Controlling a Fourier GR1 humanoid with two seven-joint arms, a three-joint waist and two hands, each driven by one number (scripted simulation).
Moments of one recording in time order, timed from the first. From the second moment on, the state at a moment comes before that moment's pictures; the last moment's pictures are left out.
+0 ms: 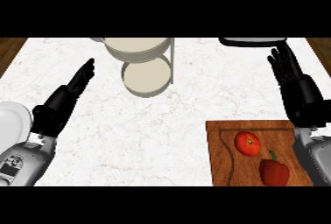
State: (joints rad) left arm -0.29 0.49 -0.28 -1.58 0.13 0.13 0.14; right arm -0.32 -0.45 0.16 -1.58 -0.26 -0.25 0.02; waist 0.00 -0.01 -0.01
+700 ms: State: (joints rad) left arm 0.04 0.35 -0.20 -1.46 0.17 0.34 0.10; right arm 0.01 -0.40 -0.20 -1.67 -0.02 -0.94 0.13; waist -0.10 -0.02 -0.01
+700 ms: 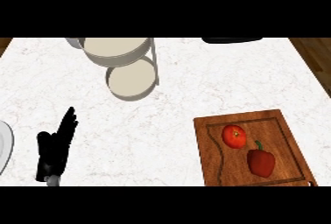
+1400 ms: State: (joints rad) left arm 0.05 0.28 -0.23 -1.48 0.13 0.36 0.01; right arm 0.58 -0.38 0.11 -2.06 0.29 -0.89 0.50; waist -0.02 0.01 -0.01
